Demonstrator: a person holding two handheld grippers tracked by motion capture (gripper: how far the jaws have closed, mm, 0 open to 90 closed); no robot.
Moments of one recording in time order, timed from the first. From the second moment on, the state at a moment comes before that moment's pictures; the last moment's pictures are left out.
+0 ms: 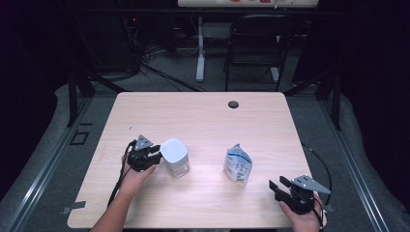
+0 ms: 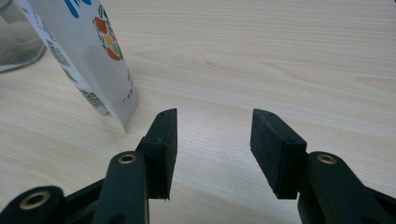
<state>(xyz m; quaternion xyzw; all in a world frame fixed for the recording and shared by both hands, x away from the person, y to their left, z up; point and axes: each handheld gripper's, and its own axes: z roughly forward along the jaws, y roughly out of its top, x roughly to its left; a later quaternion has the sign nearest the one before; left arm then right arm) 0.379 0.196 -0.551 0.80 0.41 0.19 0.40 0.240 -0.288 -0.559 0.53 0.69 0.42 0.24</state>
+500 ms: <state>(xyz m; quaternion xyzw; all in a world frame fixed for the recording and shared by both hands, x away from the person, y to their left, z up) 0.382 0.192 -0.551 0.81 0.40 0.20 0.39 0.240 -0.291 -0.558 0.53 0.69 0.43 0.24</state>
